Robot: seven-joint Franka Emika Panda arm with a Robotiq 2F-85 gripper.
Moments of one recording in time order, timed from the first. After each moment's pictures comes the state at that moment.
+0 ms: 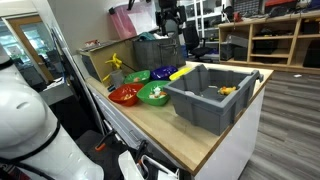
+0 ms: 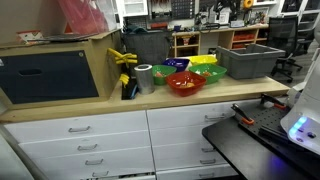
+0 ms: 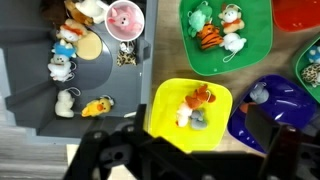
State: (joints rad) arm -0.14 0.03 -0.13 -1.84 0.04 1.87 -0.03
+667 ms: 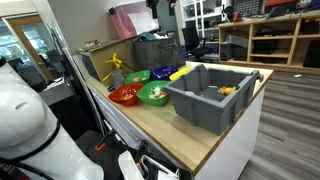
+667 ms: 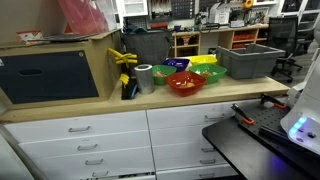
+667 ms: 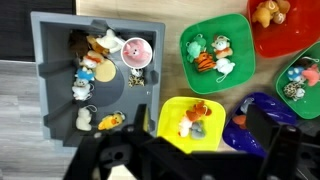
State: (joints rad) arm -0.15 -0.08 -0.15 -1.77 0.03 1.62 -0.04
